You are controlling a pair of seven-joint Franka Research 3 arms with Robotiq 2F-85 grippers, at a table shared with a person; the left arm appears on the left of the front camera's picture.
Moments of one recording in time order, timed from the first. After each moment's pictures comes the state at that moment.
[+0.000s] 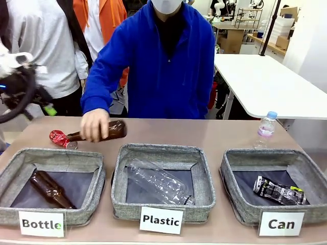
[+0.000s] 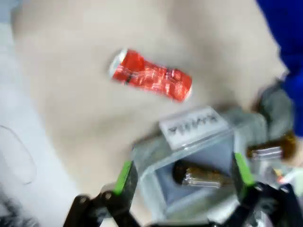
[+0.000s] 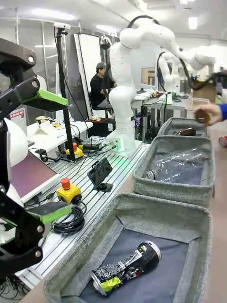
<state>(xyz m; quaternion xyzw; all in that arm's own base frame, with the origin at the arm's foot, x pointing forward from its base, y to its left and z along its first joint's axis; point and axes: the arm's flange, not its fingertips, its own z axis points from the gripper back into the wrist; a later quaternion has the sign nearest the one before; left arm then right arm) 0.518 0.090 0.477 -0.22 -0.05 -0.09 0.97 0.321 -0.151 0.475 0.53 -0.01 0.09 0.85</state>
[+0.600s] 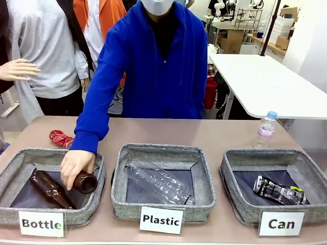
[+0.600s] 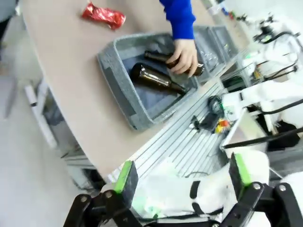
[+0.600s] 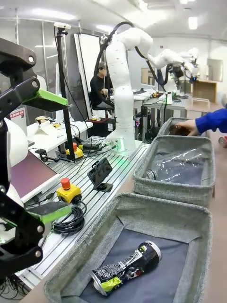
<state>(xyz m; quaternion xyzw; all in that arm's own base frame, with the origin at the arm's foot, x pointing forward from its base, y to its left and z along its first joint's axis) 0.251 0.341 0.467 -0.48 -0.17 -0.15 0.85 0.321 -0.151 0.475 0.53 -0.01 0.09 0.85</state>
